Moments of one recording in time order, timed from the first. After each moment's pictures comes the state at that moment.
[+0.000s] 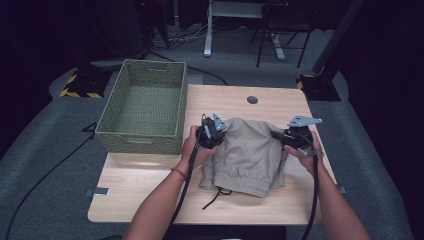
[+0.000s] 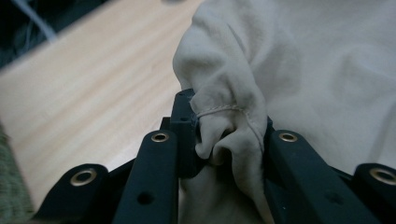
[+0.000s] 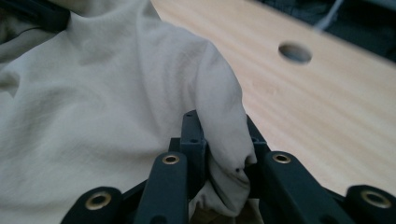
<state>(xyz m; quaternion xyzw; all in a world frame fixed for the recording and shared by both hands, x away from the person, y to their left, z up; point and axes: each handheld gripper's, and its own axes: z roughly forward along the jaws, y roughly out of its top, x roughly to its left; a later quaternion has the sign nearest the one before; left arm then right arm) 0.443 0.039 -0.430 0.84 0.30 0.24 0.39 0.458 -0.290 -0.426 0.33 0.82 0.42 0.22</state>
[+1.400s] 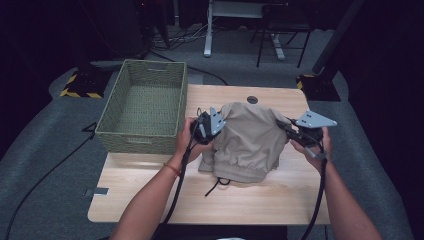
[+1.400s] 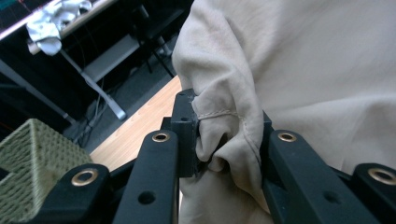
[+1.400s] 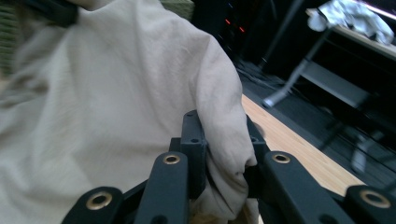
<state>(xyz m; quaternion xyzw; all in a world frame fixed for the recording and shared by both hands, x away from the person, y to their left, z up) 0.425 0.052 -0.395 0.81 0.23 0.36 0.41 0.428 -0.284 -0.375 0.24 0.80 0.45 0.33</state>
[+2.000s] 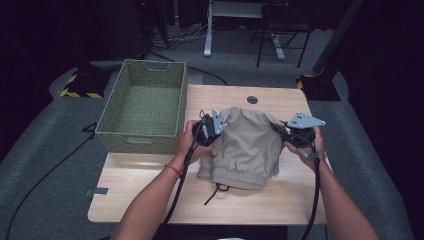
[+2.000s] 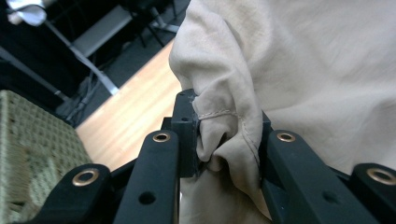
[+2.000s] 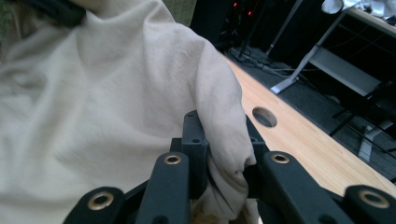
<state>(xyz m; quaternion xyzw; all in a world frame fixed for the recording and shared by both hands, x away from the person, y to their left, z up) 0.442 0.034 -0.407 0.82 0.26 0.37 0.36 0.444 -0.269 -0.390 0.25 0.81 0.43 0.32</state>
